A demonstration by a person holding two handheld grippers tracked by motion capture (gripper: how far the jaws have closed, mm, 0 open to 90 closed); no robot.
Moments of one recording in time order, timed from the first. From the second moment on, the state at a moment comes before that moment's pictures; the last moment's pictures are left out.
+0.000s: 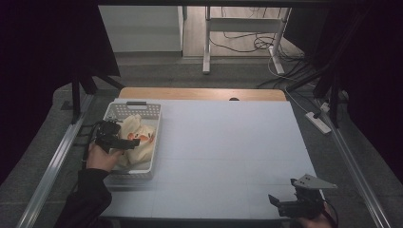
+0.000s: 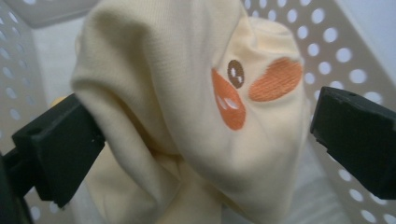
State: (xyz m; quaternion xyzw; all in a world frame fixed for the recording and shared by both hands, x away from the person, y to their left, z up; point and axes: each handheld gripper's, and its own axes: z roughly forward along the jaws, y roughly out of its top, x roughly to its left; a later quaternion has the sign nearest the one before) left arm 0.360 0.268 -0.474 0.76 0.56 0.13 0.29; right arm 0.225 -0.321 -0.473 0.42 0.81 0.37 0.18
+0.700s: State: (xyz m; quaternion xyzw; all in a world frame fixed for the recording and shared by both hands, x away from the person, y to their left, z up) left arm 0.392 0.249 -0.496 0.80 0.55 0.10 0.22; right arm 0.226 -0.321 -0.474 0.42 0.81 0.37 0.18
